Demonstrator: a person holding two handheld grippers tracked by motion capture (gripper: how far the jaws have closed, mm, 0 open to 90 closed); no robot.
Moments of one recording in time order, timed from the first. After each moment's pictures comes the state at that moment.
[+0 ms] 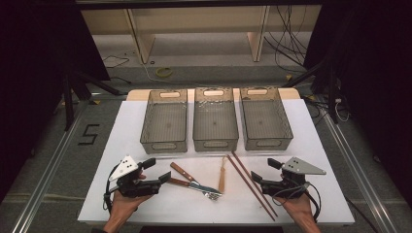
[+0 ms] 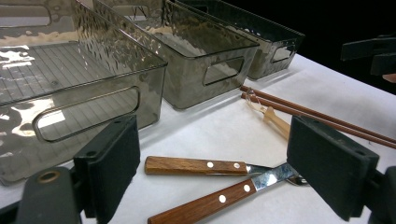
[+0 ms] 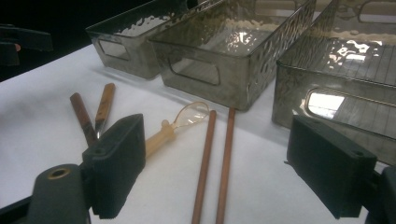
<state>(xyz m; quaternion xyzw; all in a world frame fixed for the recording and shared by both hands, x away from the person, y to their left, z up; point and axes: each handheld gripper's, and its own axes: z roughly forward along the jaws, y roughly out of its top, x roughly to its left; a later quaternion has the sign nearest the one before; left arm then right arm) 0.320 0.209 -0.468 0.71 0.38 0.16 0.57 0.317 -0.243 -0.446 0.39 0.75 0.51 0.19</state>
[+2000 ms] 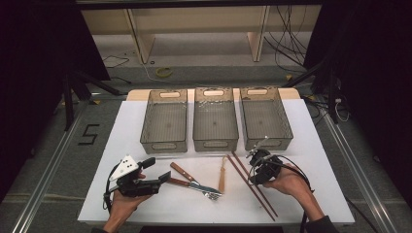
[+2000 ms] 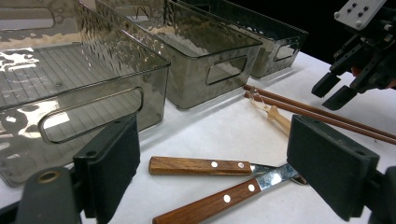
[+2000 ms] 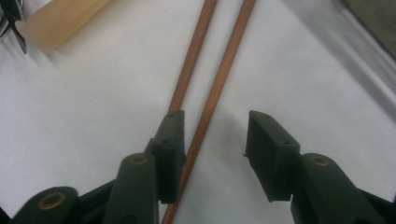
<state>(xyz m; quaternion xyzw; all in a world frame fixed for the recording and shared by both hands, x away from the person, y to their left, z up) 0.321 0.209 -0.468 0.71 0.38 0.17 0.57 0.385 -0.189 -0.445 0.35 0.93 0.12 0.06</state>
